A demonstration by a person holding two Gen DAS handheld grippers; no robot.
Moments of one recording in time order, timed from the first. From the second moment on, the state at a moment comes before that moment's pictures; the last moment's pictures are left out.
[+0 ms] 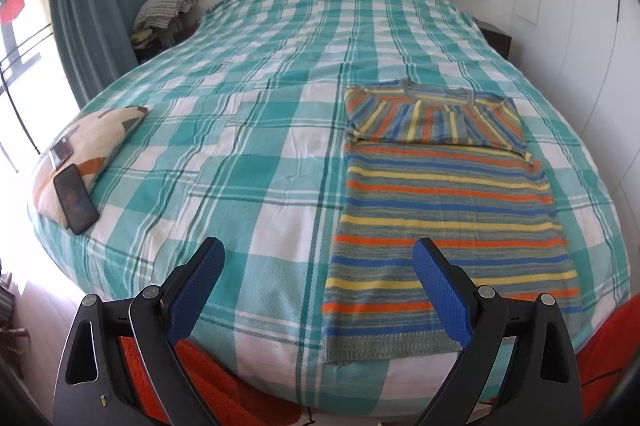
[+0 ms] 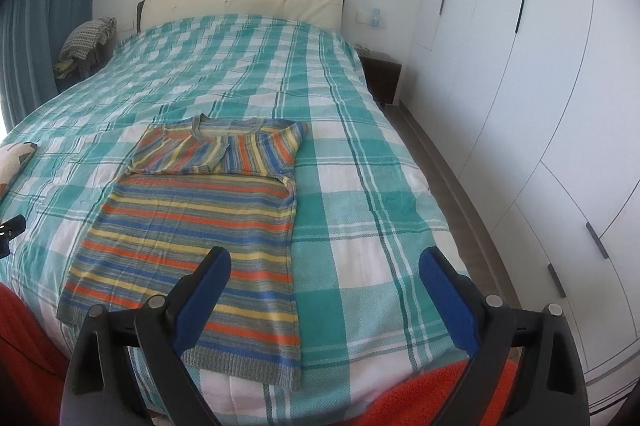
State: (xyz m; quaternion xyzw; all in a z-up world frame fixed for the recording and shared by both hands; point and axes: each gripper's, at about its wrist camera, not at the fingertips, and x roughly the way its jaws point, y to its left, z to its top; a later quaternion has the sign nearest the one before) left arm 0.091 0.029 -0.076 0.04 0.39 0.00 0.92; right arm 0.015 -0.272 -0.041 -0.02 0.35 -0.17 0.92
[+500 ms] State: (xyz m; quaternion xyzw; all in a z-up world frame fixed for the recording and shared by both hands) left arm 0.095 0.039 -0.101 0.03 0.42 0.00 0.91; right arm 0.017 -0.274 -0.044 -0.04 0.35 -0.20 0.91
